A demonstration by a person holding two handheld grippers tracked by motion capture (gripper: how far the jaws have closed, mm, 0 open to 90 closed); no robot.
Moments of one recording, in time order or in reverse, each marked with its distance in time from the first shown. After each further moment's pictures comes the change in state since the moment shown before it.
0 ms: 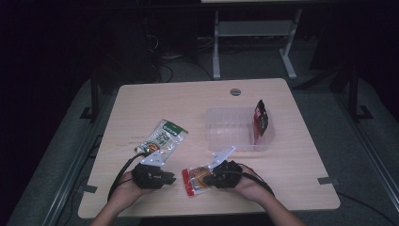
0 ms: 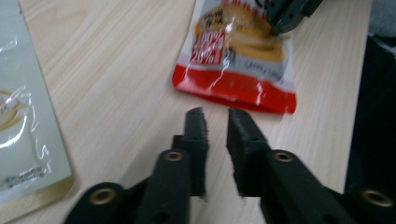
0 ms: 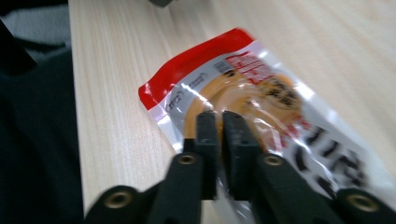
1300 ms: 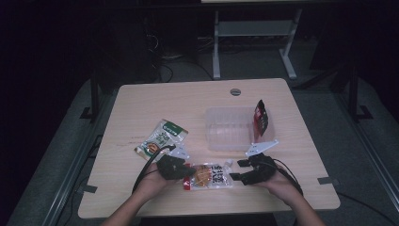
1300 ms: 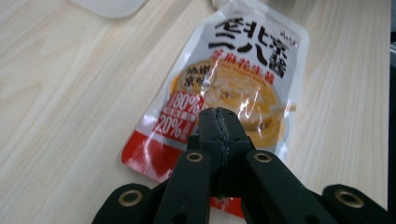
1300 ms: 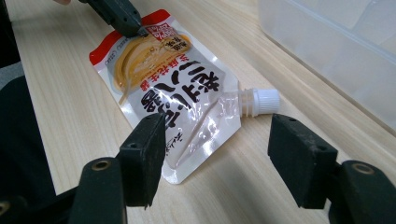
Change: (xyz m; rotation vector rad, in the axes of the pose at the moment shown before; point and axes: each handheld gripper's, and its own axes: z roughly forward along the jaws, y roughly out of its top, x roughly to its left) left arm -0.003 0.040 0.054 0.030 -0.011 0.048; right arm -0.030 -0.055 -0.063 -0.091 -0.132 0.262
